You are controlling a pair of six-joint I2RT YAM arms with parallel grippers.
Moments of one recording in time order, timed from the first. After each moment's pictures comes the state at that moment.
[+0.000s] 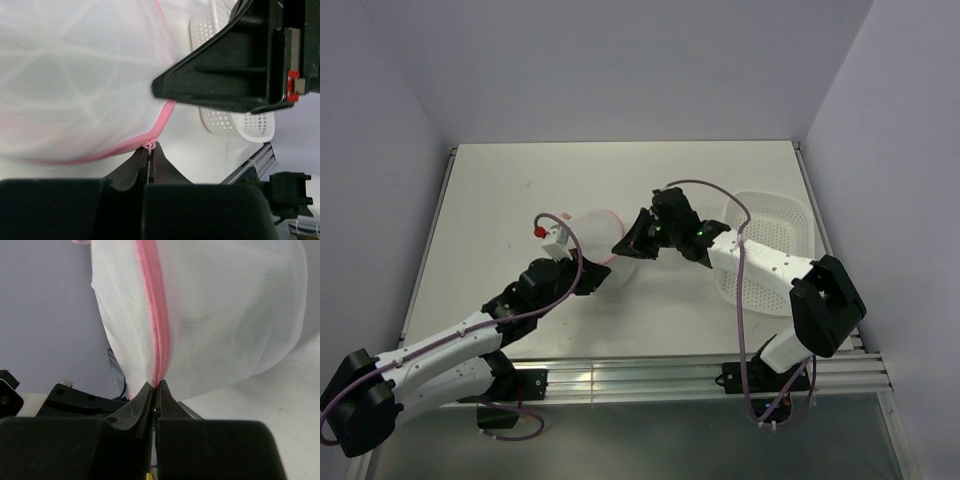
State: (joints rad) left arm -0.83 0.92 0.42 0.20 -0.13 -0.84; right arm 0.71 1.51 1.01 -0.14 -0.30 1.13
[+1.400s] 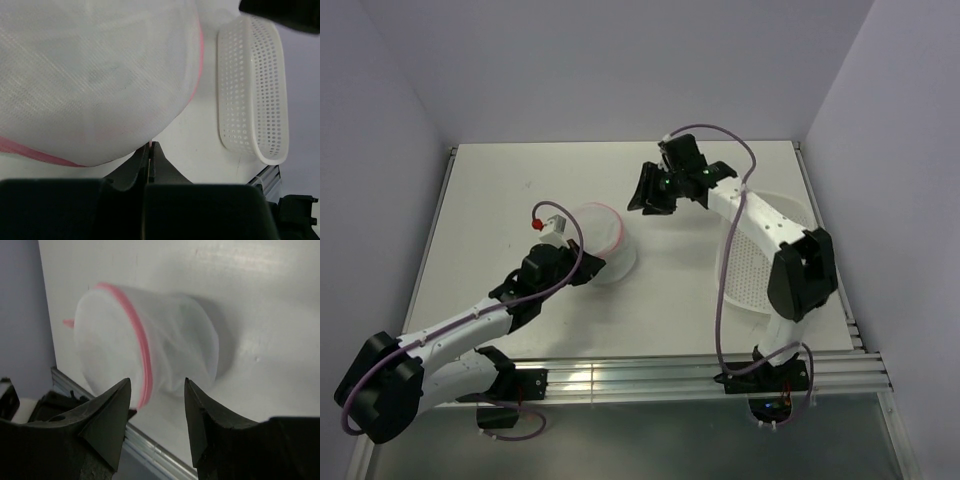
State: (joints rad) left arm -0.66 1.05 0.42 0.24 -0.02 -0.86; right arm 0.49 1.82 1.61 -0.61 -0.32 0.64
